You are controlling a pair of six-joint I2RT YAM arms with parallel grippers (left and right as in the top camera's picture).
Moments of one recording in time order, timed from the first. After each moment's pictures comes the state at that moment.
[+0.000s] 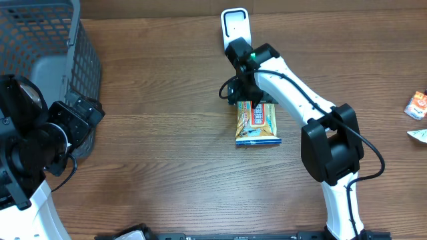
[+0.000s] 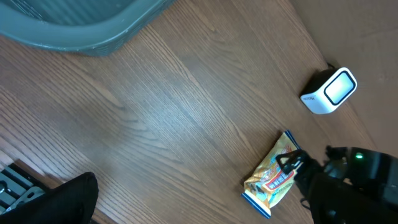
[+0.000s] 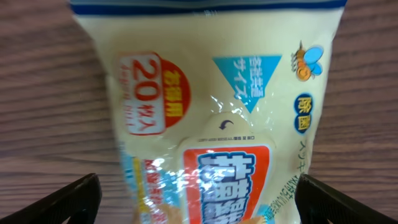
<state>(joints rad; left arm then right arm) 0.34 1.28 1.95 -1.69 0.14 -0.61 0.51 2.24 1.90 -1.17 0.11 0.52</state>
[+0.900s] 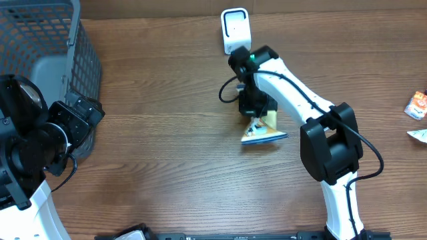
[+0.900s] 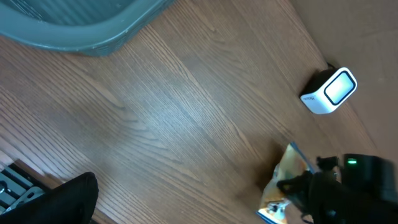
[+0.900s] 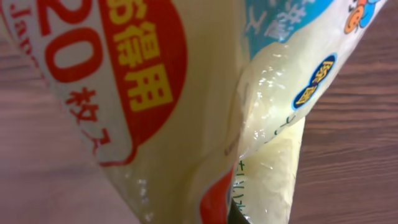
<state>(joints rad) 0.34 1.28 1.95 -1.69 0.14 -0.61 0.51 2.24 1.95 -1.38 0.01 0.53</state>
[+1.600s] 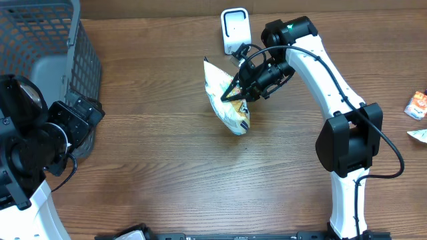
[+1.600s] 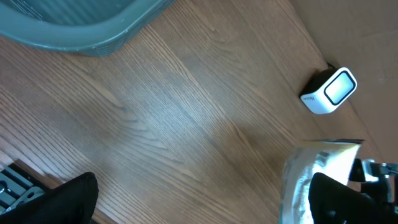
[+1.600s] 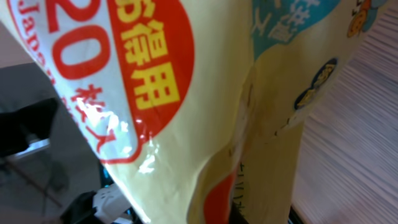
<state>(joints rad) 0.34 1.28 1.95 -1.69 0.14 -0.61 0.34 2.25 2.13 -1.64 -1.18 -0.11</state>
